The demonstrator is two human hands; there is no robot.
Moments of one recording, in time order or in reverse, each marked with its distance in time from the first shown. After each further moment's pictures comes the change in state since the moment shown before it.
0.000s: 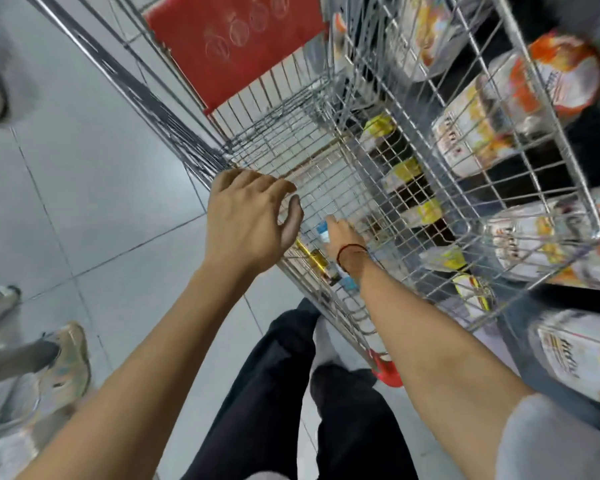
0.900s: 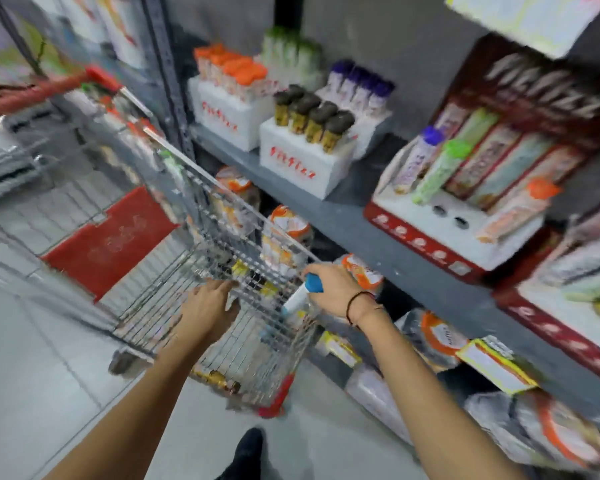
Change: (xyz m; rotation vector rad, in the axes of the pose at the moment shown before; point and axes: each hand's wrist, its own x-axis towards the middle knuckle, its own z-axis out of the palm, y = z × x) left_hand 0.023 0.110 -0.034 -0.171 -0.152 0.281; right_hand -0.278 0.077 -0.236 0.254 0.438 0.054
